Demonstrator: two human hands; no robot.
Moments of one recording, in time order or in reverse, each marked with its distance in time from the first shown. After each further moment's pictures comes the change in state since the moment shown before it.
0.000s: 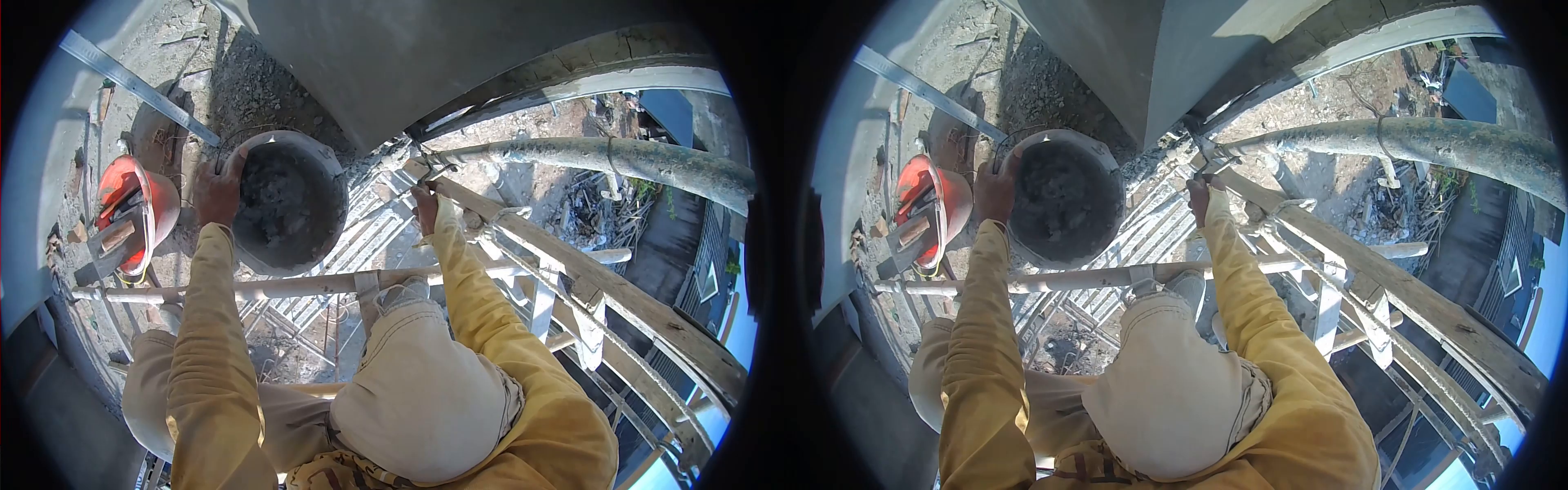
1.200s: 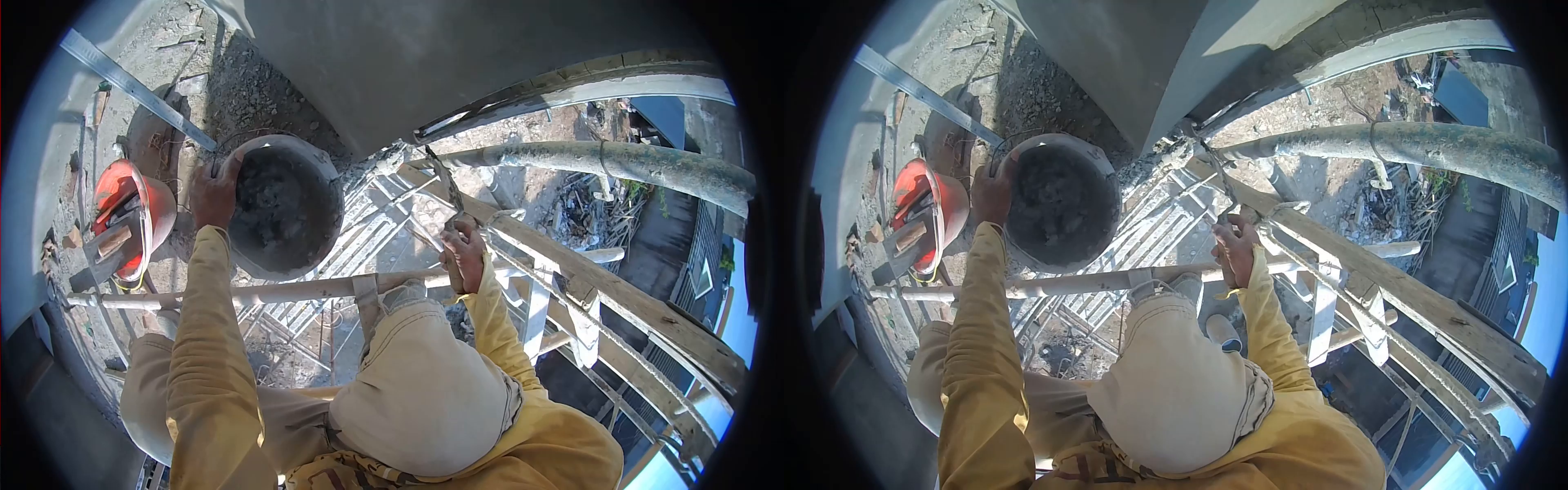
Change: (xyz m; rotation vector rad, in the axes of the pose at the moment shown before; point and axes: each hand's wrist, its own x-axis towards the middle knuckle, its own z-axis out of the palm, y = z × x) left_hand 0.006 -0.008 0.003 0.003 0.018 0.023; right_hand -0.091 -0.009 -0.078 0.086 -0.089 0.033
